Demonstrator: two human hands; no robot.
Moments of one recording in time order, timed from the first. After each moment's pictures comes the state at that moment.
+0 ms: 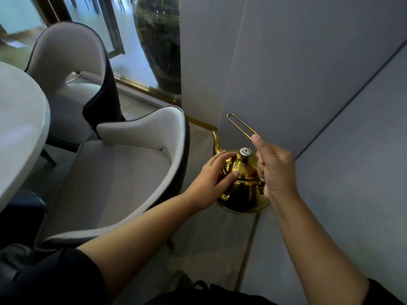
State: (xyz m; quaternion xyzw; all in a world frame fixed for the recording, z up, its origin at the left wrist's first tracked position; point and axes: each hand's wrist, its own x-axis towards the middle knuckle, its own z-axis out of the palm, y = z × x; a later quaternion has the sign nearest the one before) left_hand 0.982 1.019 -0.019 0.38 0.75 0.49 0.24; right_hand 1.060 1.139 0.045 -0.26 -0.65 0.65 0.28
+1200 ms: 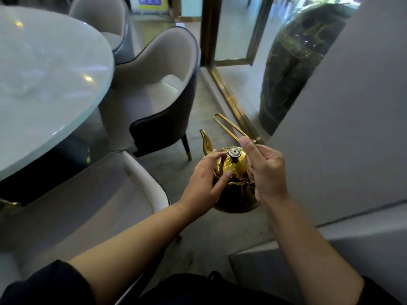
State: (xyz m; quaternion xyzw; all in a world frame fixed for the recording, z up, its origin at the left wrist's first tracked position) left_hand 0.534 1.198 -0.047 0.00 0.85 0.52 -0.07; right_hand 0.497 1.320 0.027 0.09 -0.66 0.74 -0.04
